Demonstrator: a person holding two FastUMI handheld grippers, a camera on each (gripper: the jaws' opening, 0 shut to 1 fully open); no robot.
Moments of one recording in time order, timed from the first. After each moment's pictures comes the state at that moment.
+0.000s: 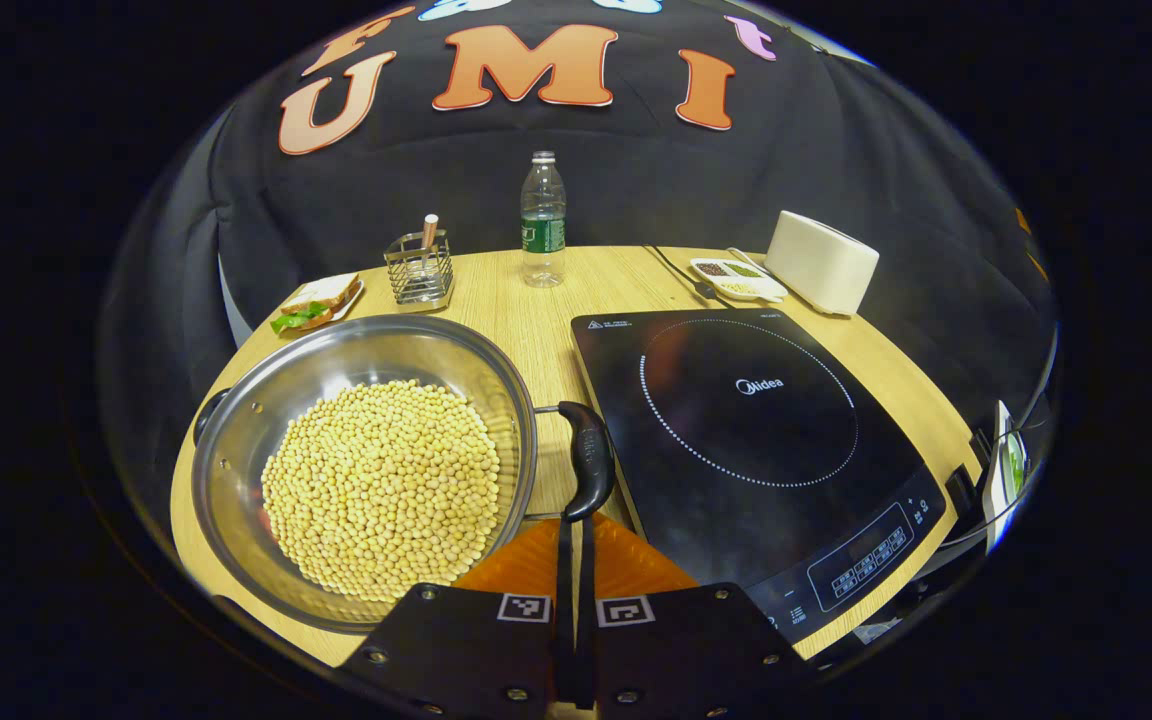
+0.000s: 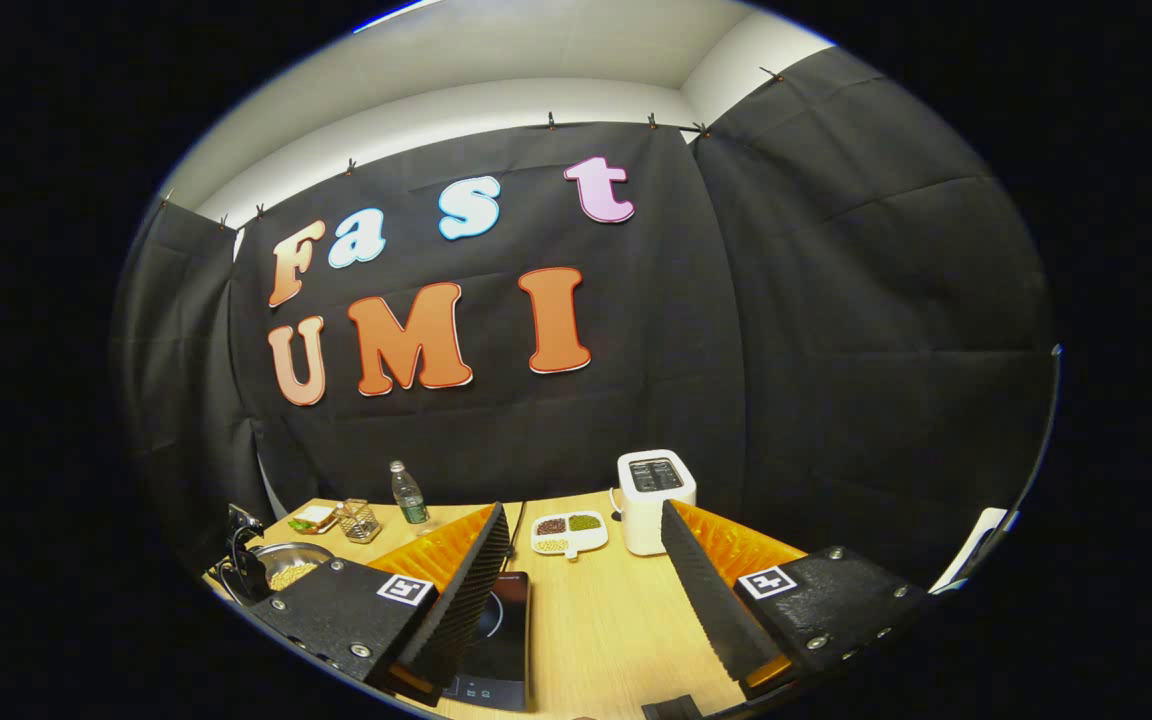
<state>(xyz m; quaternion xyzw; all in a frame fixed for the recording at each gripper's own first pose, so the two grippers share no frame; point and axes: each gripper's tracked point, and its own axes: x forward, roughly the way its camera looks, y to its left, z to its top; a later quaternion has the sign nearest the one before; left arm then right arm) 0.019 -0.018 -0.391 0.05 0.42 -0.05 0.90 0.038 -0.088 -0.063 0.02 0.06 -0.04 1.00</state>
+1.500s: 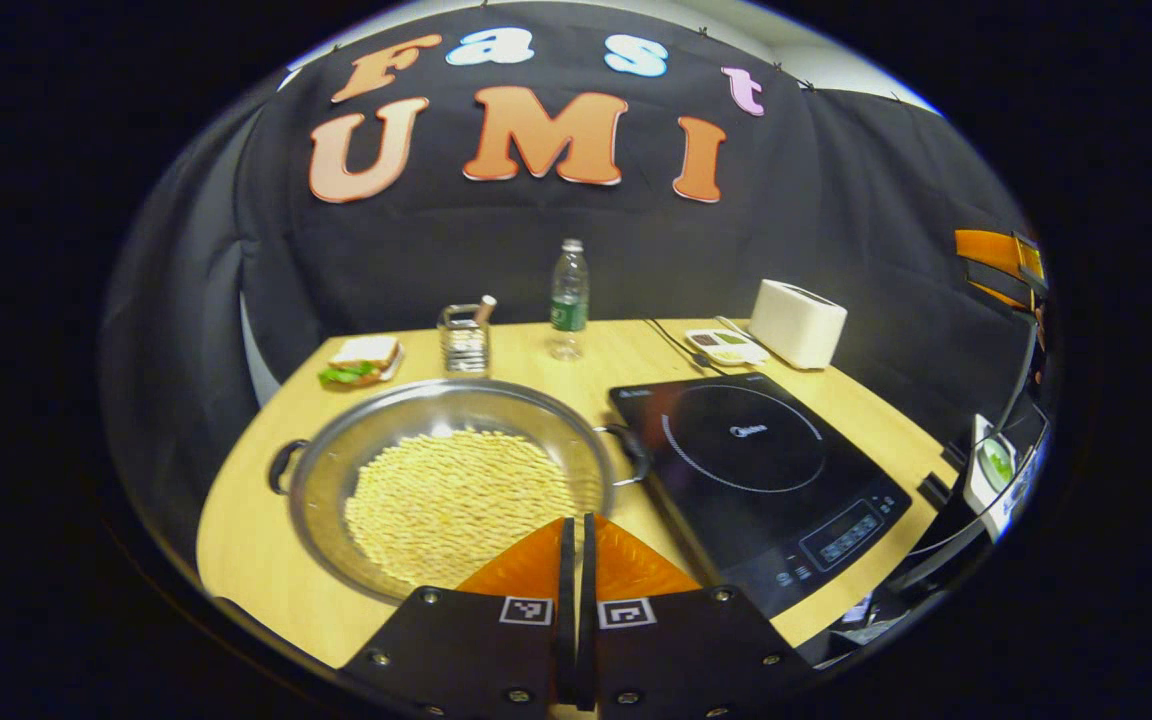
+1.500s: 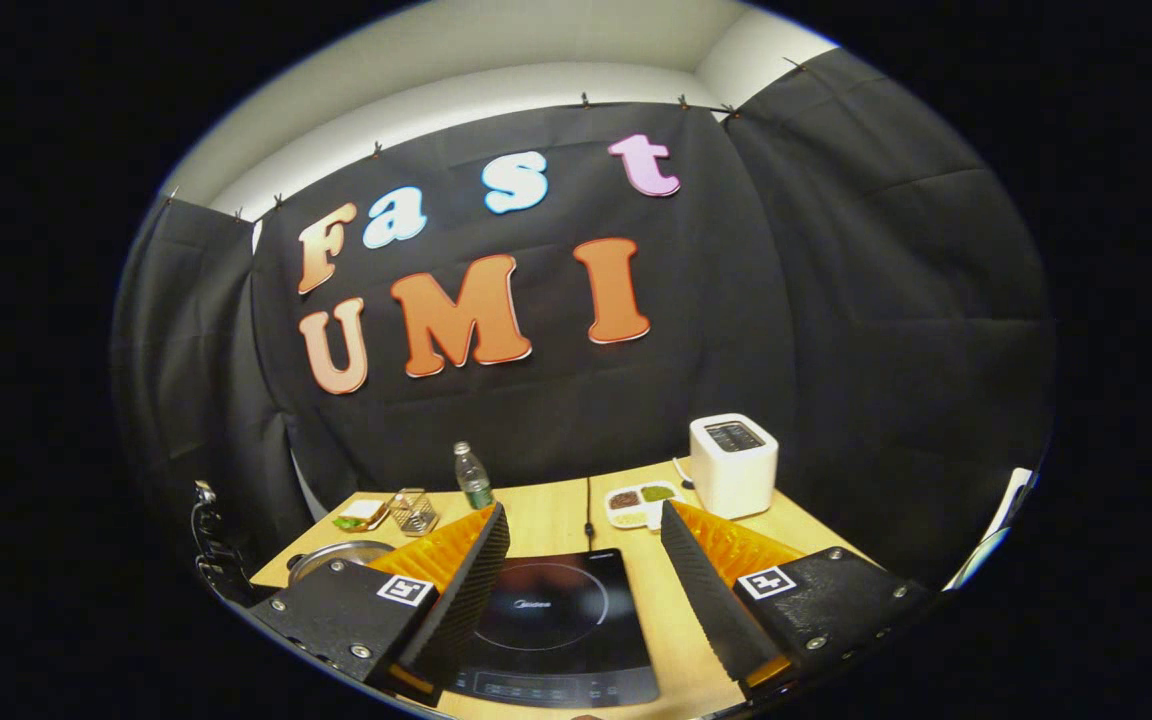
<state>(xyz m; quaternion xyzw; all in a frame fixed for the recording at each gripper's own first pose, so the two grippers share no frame) -0.008 0.073 -0.285 0.07 0.29 -0.05 0.95 0.039 0.083 -0.106 0.04 0.10 0.01 0.99</state>
